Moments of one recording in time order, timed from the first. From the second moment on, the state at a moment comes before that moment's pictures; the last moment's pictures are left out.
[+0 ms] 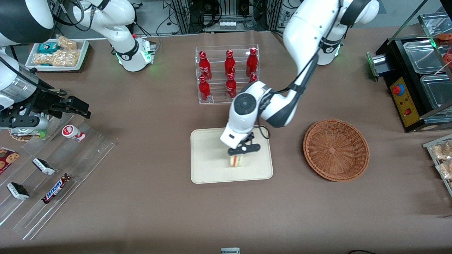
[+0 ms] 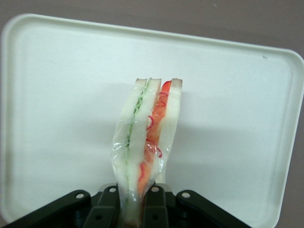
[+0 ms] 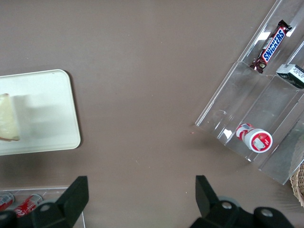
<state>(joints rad) -0.71 0.71 -0.04 -1.50 0.03 2.32 -0.91</state>
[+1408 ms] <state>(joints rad) -0.42 0.35 -0.01 -1.49 0.11 1.86 -0.86</state>
